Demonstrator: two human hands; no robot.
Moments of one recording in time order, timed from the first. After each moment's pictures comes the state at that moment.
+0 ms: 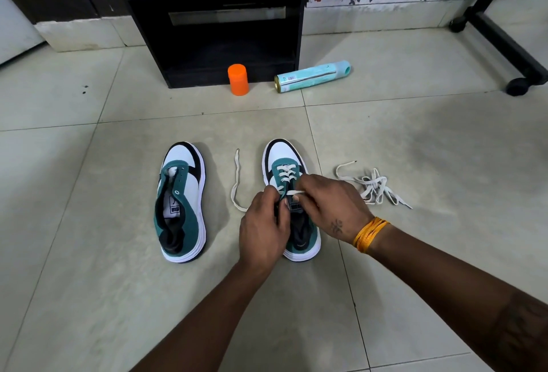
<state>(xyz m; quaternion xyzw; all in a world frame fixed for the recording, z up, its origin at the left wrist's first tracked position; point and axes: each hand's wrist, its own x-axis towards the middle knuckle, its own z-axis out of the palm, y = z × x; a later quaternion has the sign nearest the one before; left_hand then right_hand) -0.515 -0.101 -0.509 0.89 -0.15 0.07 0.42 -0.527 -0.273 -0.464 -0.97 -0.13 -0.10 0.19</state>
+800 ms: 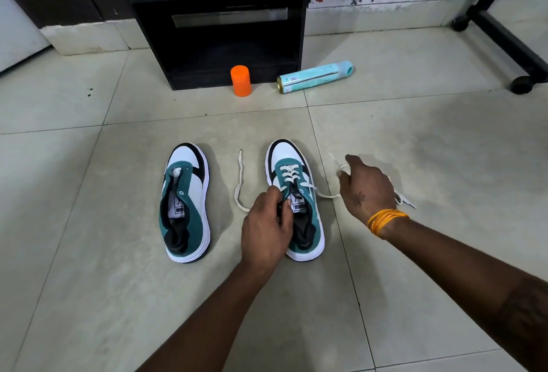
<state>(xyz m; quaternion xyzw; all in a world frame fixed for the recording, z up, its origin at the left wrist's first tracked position) -0.514 -0.098 -0.510 0.90 -0.14 0.06 0.41 -0.517 -0.316 -0.478 -0.96 0.18 -0.10 0.17</state>
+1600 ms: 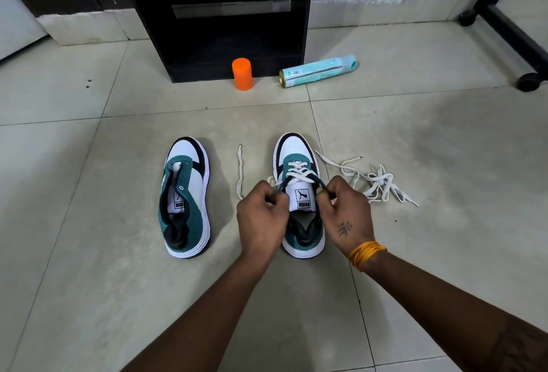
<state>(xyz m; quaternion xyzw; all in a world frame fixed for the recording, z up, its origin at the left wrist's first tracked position) -0.505 -0.102 -0.494 0.85 0.04 -0.01 0.52 -0.547 -0.257 -0.494 -0.90 0.21 -0.13 0.36</state>
